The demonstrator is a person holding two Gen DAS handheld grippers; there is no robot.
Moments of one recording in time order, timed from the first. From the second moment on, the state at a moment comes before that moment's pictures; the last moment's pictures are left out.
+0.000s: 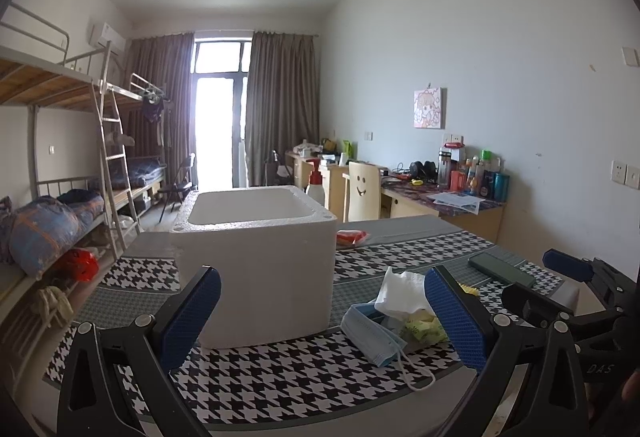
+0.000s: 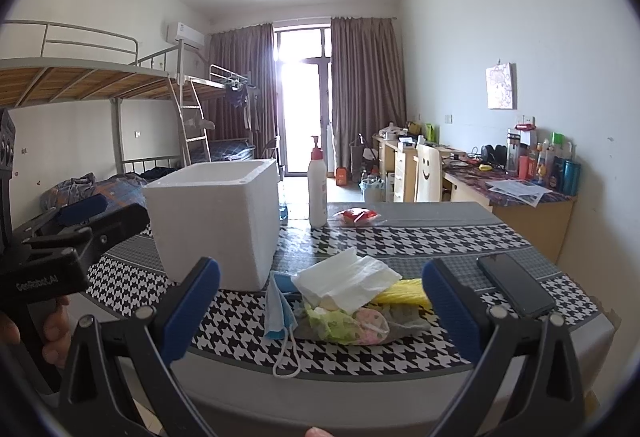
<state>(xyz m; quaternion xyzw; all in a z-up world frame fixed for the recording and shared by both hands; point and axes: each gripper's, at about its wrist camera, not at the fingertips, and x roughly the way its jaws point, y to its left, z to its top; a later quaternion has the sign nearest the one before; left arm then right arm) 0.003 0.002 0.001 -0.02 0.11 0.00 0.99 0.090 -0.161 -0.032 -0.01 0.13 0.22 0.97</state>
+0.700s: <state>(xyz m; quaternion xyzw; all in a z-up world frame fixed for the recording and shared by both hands) 0.004 0.003 0.000 -0.02 0.12 0.01 0.99 0.091 -0.161 -0.033 -0.01 0.13 0.22 0.97</state>
